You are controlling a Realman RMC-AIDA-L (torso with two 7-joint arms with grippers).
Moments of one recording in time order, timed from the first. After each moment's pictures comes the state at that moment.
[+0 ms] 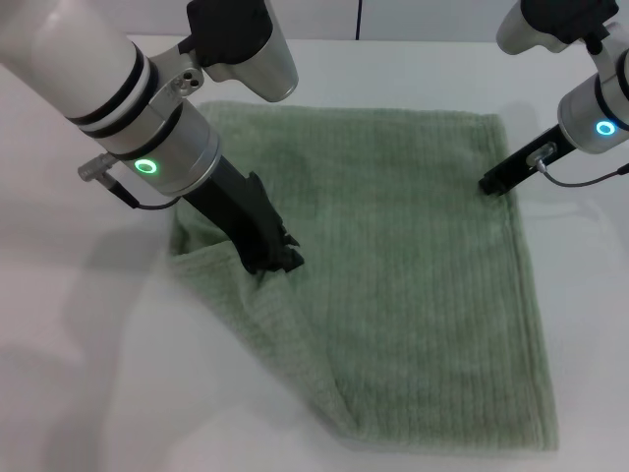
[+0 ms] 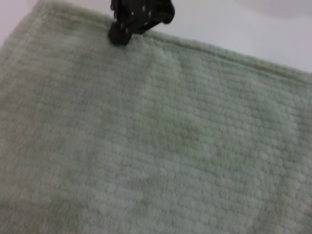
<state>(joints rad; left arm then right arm) -0.79 -2.06 1.38 1.08 2.39 1.57 -2.11 1.02 1.99 -1.11 -0.42 -2.62 -1.03 2.33</state>
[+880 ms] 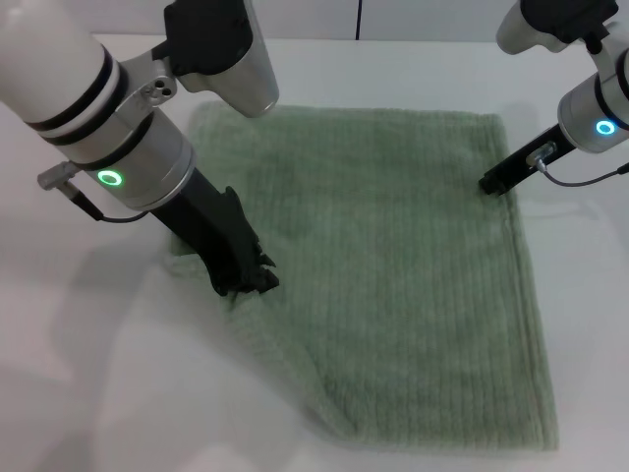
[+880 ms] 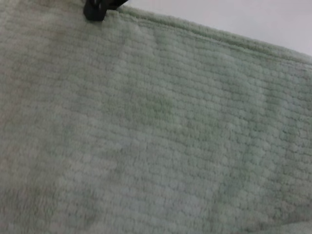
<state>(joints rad) -0.71 -2.07 1.39 1.29 2.43 1.73 -2.17 1.03 1.99 -1.11 -0.42 -2.62 -1.03 2.33</state>
